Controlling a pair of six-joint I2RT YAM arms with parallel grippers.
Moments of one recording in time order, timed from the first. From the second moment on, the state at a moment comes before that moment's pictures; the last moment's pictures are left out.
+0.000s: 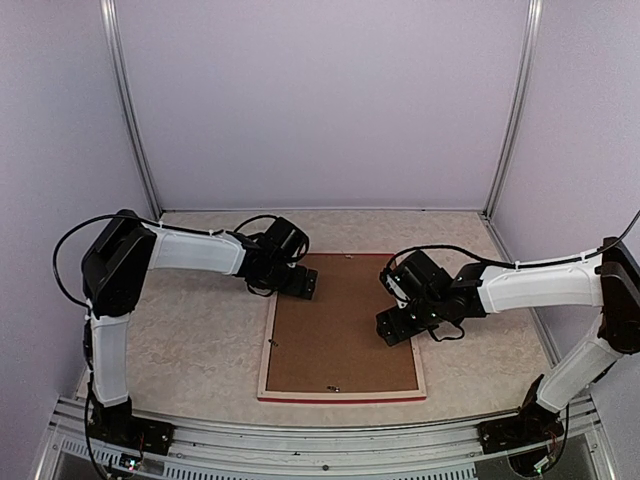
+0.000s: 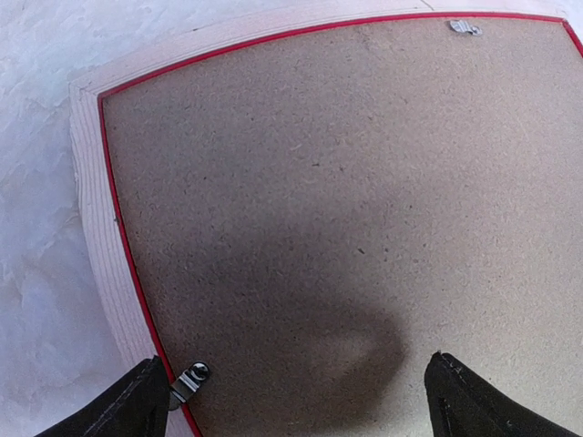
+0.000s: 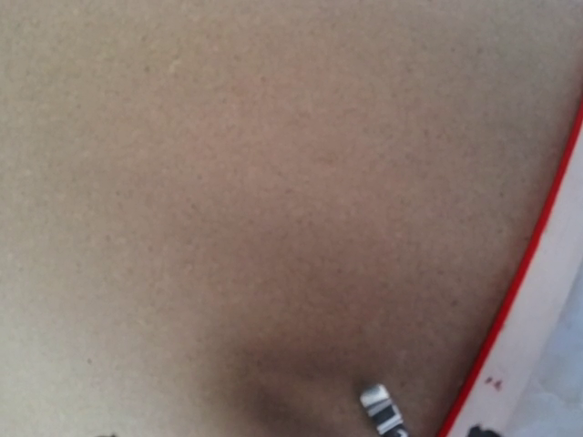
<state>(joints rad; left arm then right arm) -0.75 2.07 1.42 -0.31 -0.16 -0.38 0.86 1.53 0.88 -0.39 0.17 0.37</state>
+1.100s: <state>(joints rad) -0.81 1.79 1.20 -0.40 -0.09 -0.45 0.86 1.53 0.87 -0.37 0.16 0.39</state>
